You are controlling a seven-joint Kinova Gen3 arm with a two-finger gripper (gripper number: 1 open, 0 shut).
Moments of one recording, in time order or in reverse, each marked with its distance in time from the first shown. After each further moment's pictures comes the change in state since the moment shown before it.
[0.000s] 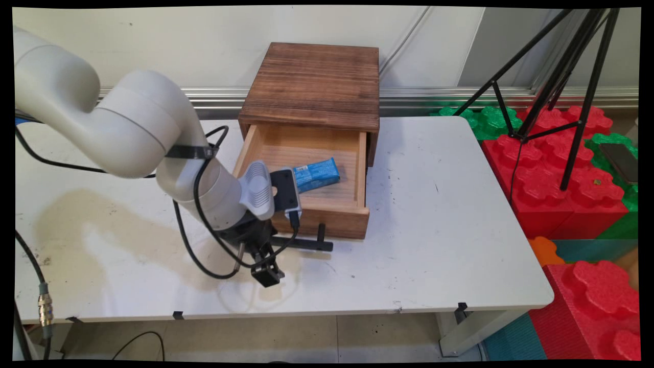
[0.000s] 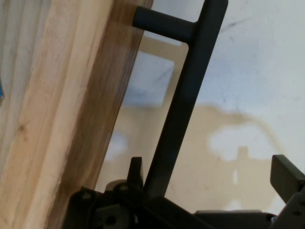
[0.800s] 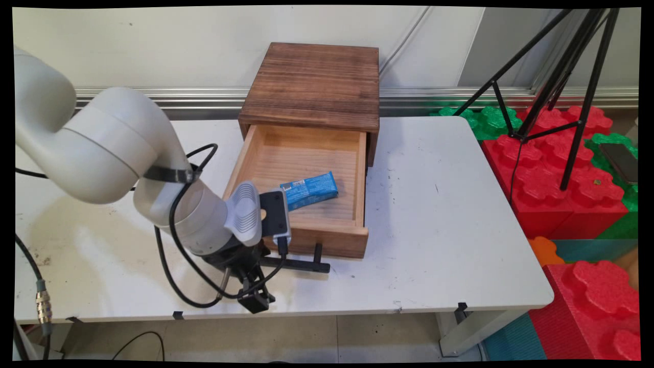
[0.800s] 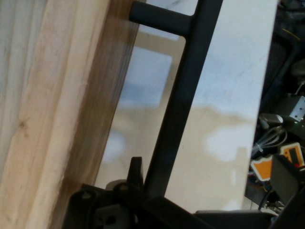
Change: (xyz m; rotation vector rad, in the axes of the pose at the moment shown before) arm -0.017 0.033 -0.009 -0.037 -0.009 0.025
